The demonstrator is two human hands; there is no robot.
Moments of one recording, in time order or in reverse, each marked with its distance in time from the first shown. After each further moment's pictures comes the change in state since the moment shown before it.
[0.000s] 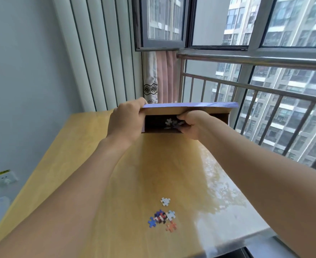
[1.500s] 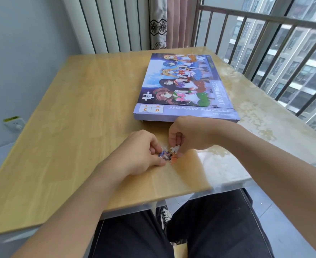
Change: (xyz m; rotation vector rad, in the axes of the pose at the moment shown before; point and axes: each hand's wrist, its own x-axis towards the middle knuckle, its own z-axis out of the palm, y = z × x) left_hand -0.173 -0.004 0.017 -0.171 -0.822 -0.388; right_hand -0.046 0.122 -0.042 -1.764 -0.697 -0.341
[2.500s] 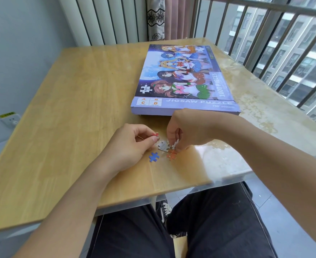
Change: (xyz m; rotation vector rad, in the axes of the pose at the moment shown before) left_hand -0.010 -0.011 0.005 -0.449 0.136 -0.021; right_hand -0.006 -0.004 0.002 -0.009 -0.004 -0.017
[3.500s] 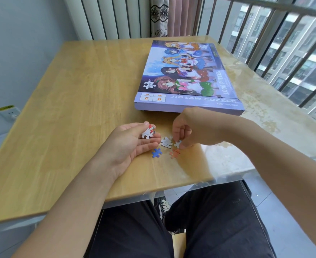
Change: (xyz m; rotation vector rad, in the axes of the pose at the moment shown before) left_hand -0.007 0.008 0.000 -0.768 0.030 -0.314; right_hand -0.011 0.003 0.007 0.083 0.073 0.013
